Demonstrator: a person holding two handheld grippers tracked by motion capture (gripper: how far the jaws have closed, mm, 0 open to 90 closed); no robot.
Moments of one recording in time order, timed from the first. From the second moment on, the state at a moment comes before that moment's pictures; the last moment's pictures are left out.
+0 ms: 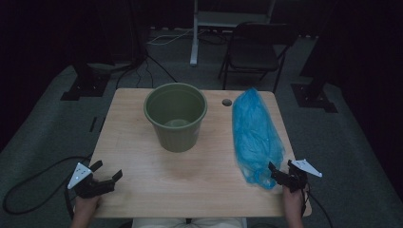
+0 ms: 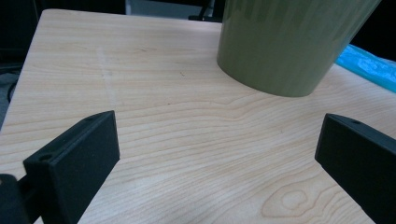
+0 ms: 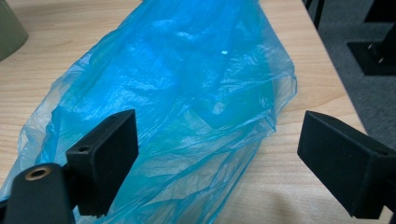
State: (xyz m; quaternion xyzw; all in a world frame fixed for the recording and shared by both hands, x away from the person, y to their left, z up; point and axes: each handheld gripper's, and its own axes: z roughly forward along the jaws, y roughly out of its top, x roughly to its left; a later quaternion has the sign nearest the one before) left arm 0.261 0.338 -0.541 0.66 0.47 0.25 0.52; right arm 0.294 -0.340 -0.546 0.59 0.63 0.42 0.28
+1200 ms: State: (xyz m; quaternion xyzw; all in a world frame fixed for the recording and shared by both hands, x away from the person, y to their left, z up) left arm 0.355 0.299 -0.536 0.67 0.46 0.24 0.52; right arm 0.387 -0.242 -0.505 0.53 0.65 0.49 0.24
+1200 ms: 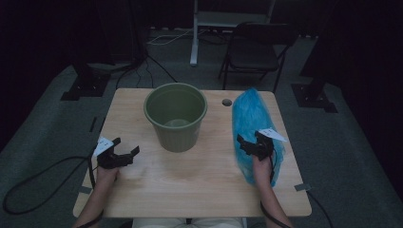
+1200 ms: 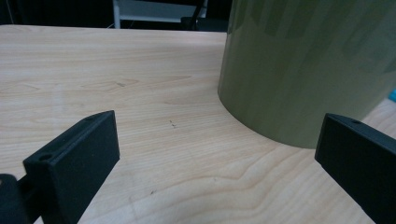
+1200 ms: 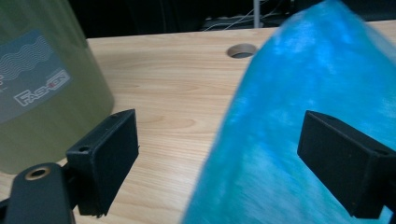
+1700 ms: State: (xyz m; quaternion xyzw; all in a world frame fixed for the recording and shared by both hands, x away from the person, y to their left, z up) left arm 0.402 0.283 -0.531 0.67 0.46 0.25 0.52; right arm 0.438 -0.191 -0.513 0.53 0.67 0.48 0.21
